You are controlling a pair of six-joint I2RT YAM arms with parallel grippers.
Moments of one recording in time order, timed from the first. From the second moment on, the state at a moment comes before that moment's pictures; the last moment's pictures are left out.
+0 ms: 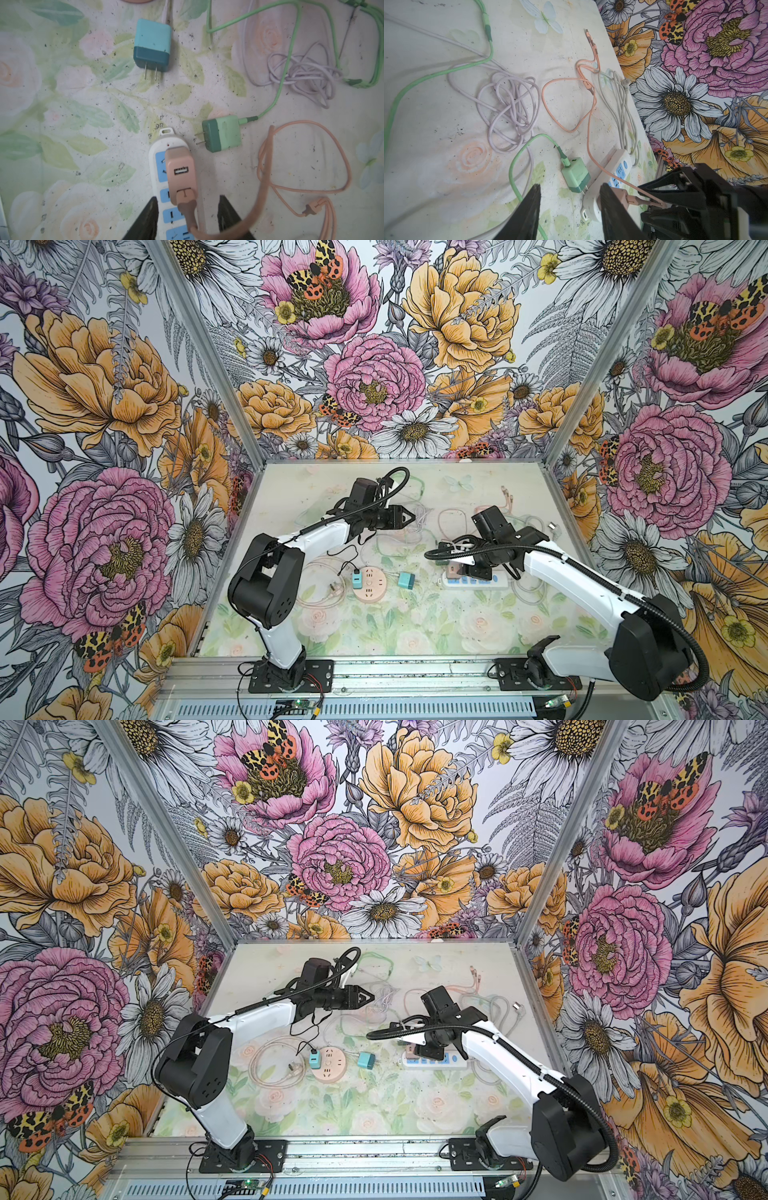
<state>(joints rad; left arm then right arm) -0.49 1.74 1.15 -0.08 0.55 -0.47 0.47 1.27 0.92 -0.78 -0.25 -0.93</state>
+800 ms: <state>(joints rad) -0.67 2.05 1.71 -0.53 0.10 -0.35 0.32 0.95 0.92 -0.38 0.07 -0.20</state>
